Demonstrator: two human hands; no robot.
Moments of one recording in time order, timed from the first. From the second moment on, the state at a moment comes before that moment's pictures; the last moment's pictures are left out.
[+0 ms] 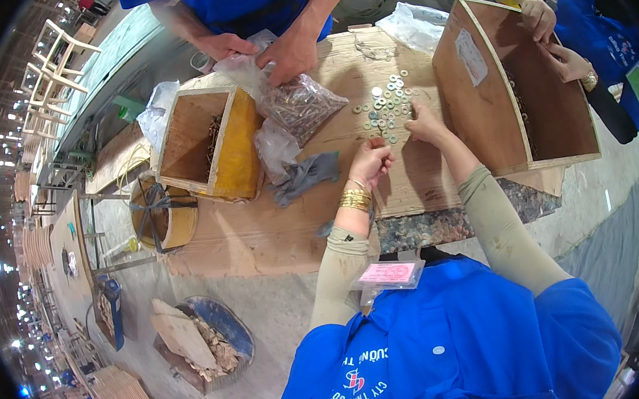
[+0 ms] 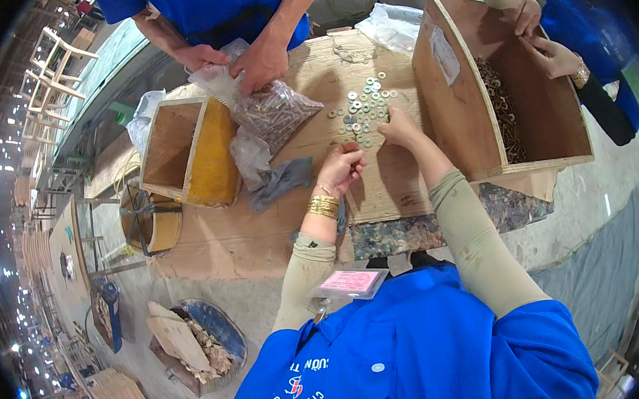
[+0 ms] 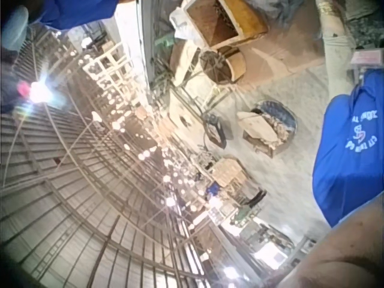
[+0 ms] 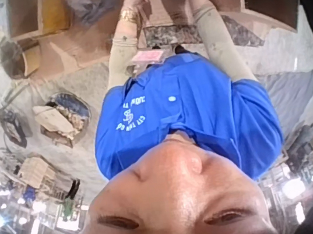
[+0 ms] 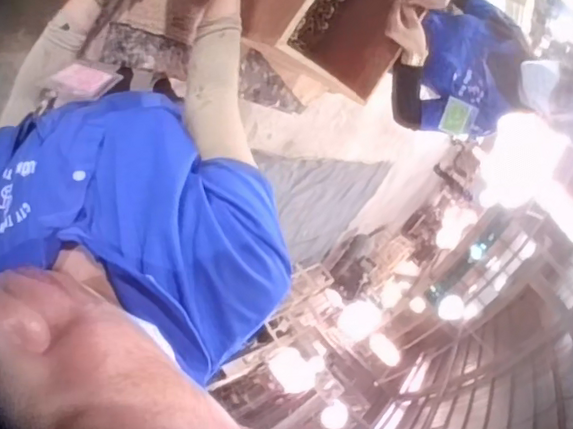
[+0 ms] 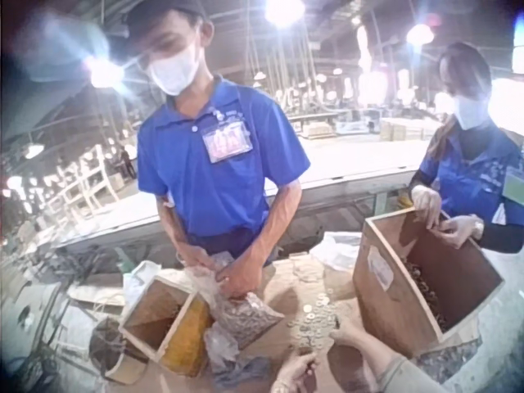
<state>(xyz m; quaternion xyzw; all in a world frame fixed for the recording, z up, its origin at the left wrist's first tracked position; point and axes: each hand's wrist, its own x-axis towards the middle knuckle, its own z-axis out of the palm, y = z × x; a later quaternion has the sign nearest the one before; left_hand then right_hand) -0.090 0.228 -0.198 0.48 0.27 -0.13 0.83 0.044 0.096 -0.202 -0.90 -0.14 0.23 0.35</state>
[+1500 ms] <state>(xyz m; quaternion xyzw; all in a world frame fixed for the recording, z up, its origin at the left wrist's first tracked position) -0.180 0.217 -0.142 0.35 0.22 0.00 0.91 -0.003 0.095 -0.150 -0.62 -0.04 0.44 0.65</state>
